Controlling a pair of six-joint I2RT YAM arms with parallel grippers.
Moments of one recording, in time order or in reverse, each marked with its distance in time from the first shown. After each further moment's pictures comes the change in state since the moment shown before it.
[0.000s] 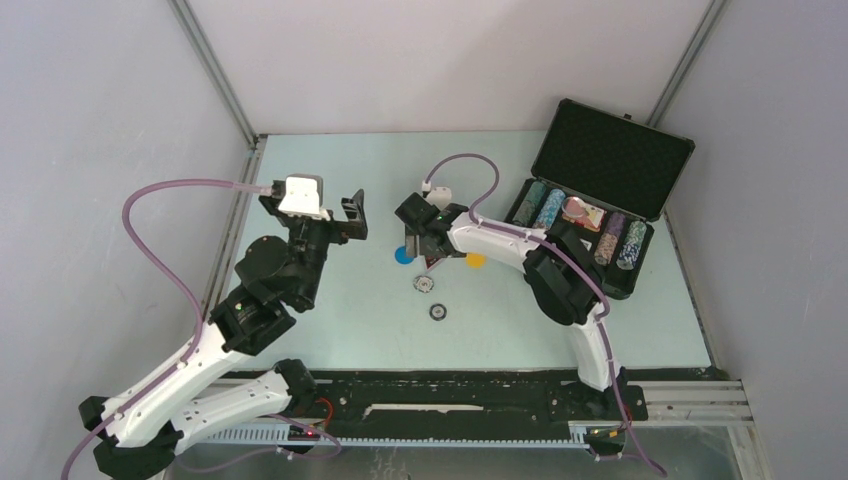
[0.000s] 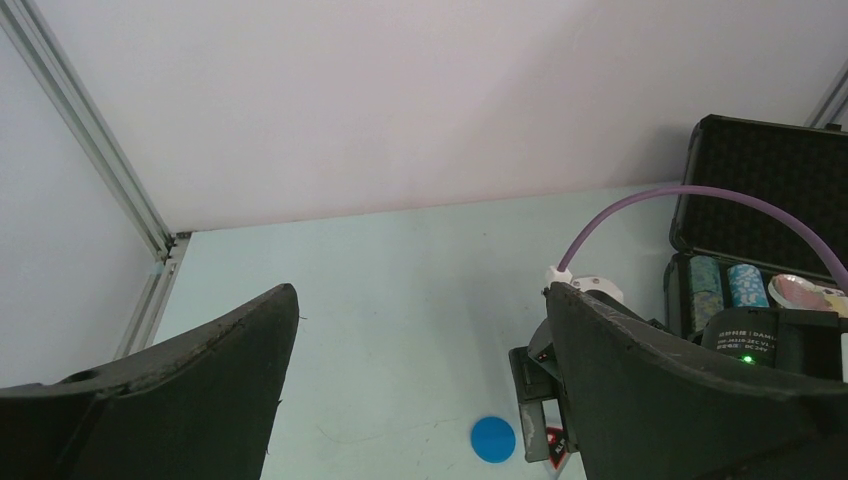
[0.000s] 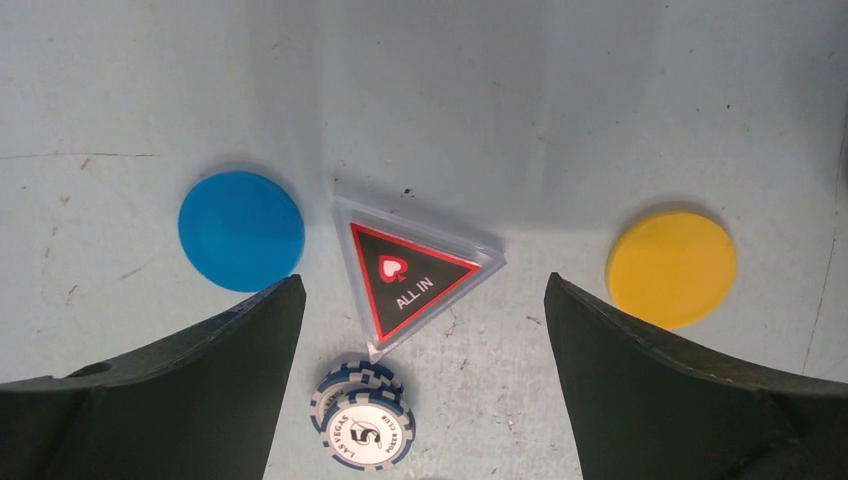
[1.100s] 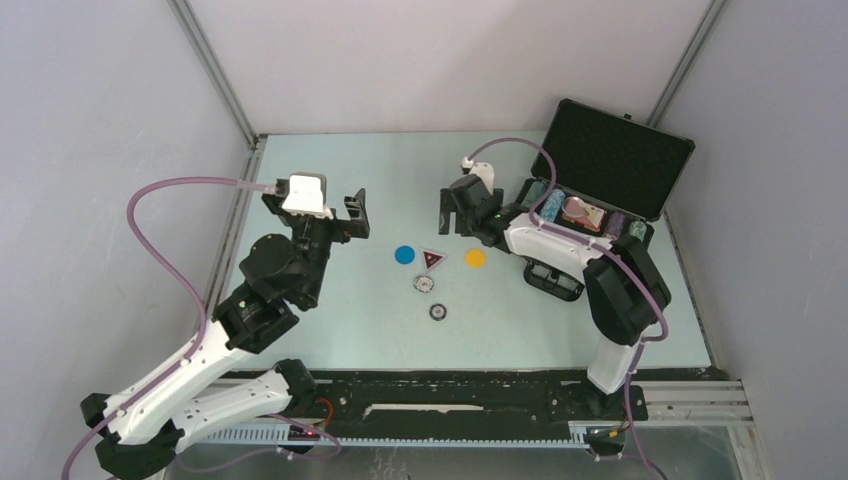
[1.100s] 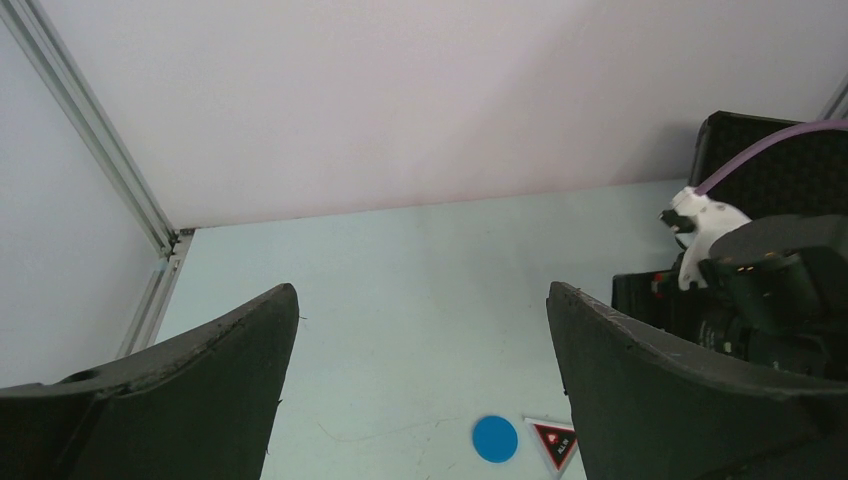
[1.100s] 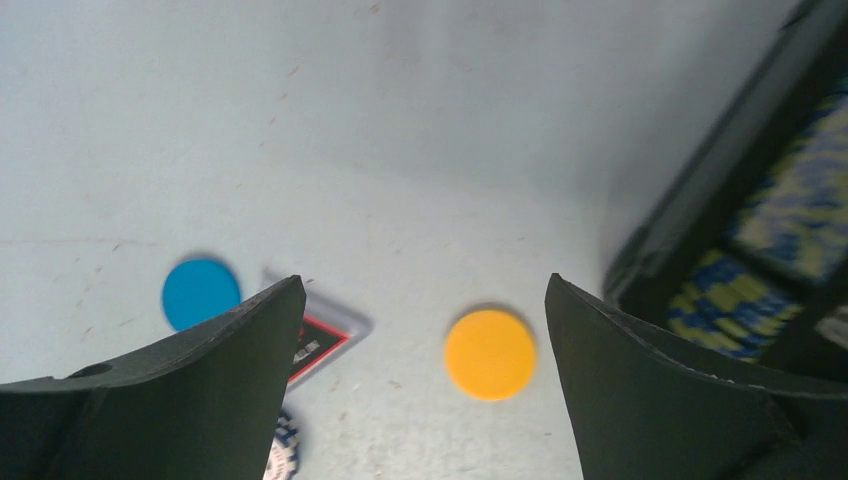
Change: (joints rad) left arm -0.002 0.017 0.000 0.008 -0.014 0.002; right arm -0.177 -0.332 -0.373 0.401 -0.050 -0.241
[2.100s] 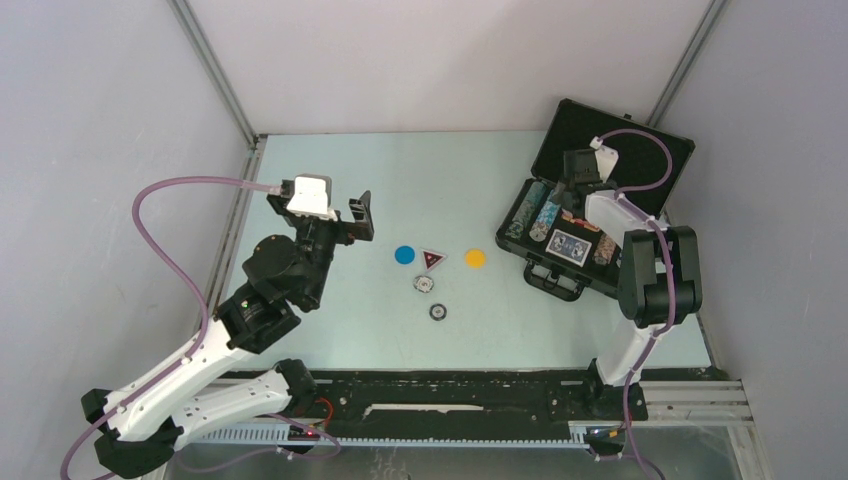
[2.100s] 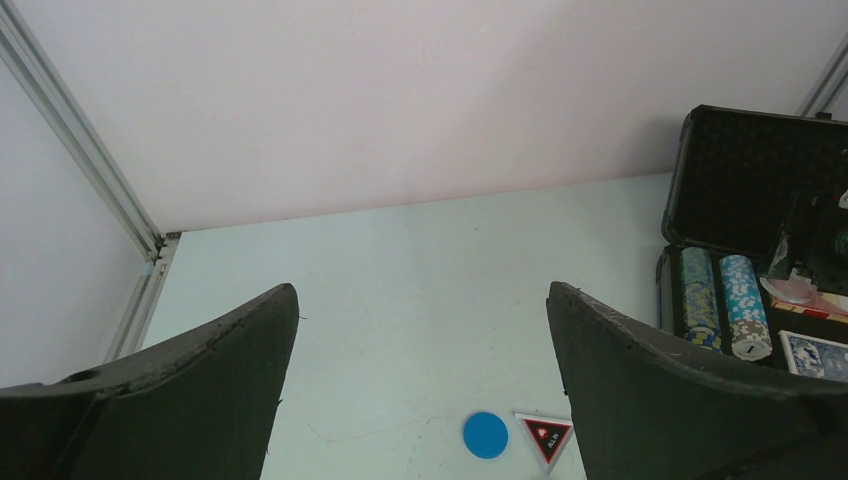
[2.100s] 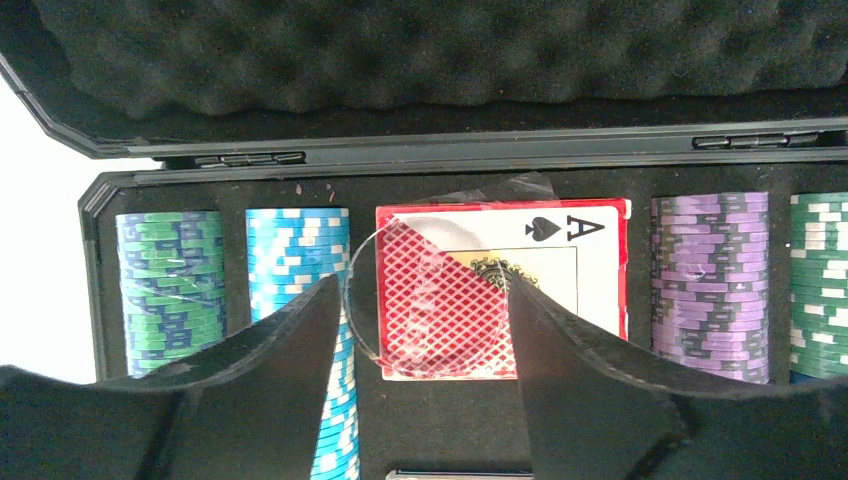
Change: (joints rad) left arm -0.026 0.006 0.000 0.002 0.002 -0.001; right arm -0.583 0.017 -0.042 -0.012 0.062 -0.024
